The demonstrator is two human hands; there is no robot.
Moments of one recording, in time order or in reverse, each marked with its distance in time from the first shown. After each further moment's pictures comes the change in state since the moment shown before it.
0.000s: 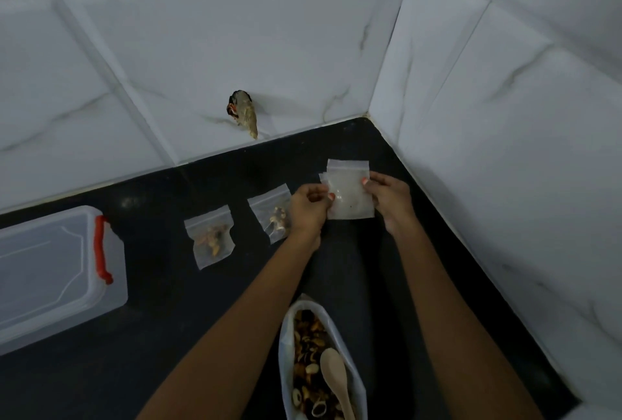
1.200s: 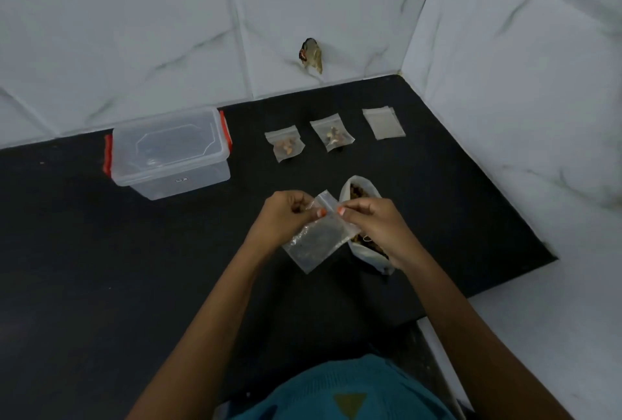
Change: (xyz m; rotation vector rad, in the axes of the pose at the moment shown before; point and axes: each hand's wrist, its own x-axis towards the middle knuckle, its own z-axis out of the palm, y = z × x) left_hand -0.231 -0.040 -0.207 0.556 -0.277 0.255; right_hand -0.304 0.077 0.010 -0.334 -0.463 -0.269
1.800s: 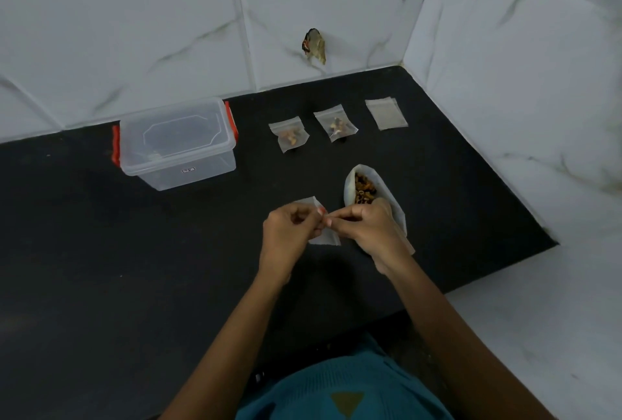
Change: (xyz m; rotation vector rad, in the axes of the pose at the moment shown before) left_hand -0.041 -0.018 0.025 -0.393 0.235 -0.033; right_hand -0.023 0.006 0.033 0.095 0.034 0.053
